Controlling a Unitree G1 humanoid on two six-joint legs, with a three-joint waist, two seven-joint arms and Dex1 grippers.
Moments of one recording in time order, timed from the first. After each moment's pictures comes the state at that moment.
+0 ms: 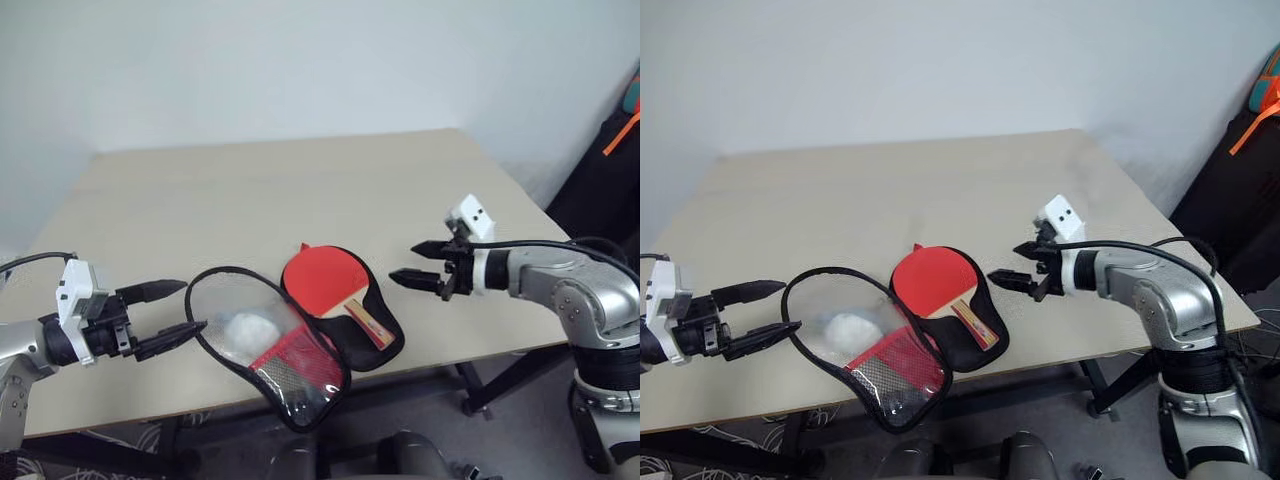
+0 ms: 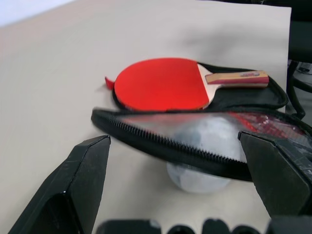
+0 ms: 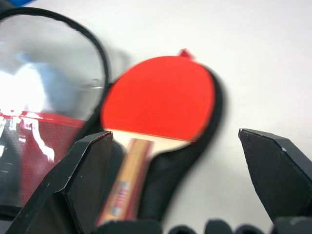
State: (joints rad) left arm 0.16 0.90 0.49 -0.07 -0.60 0.34 -1.27; right arm -0.55 -0.66 0.03 -0.25 0.52 1.05 0.80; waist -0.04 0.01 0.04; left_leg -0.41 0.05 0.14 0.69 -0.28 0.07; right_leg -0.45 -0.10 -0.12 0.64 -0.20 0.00
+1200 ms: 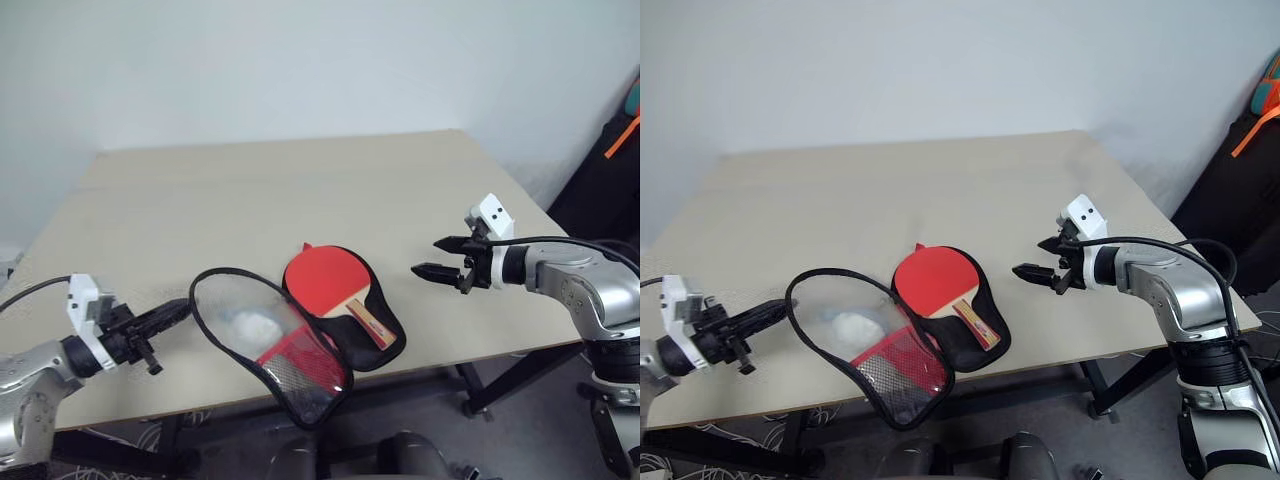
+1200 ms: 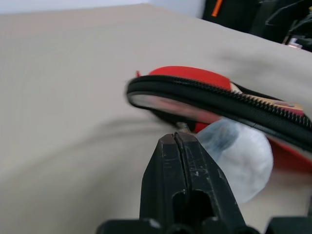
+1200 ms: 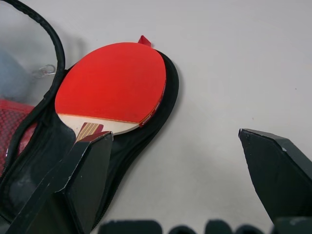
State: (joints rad) left arm 0.14 0.74 0.45 -0.10 -0.64 0.42 -1.09; right arm -0.53 -0.70 0.06 -0.15 0.47 0.93 0.82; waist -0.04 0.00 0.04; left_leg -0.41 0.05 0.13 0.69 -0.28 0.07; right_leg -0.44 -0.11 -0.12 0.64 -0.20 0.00
